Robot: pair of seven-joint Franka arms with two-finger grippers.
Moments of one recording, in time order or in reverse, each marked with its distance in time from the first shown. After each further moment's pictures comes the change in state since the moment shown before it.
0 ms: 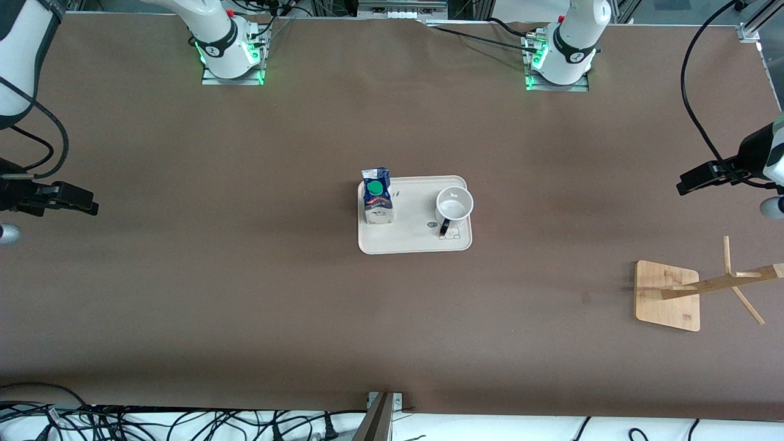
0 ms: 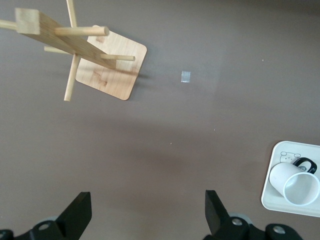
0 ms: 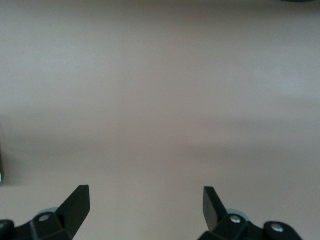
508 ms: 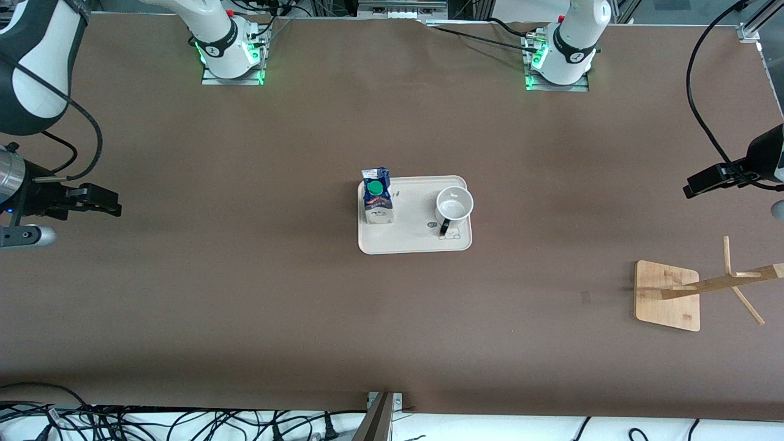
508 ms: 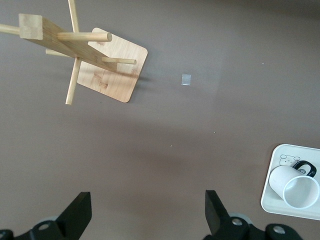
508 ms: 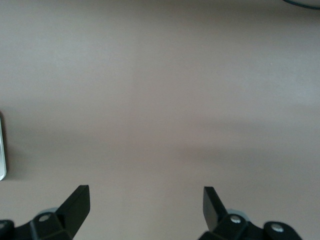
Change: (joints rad) left arm 0.003 0.018 -0.001 0.013 -0.004 0.000 0.001; right arm 0.045 0.010 0.003 0.000 0.000 0.002 0.001
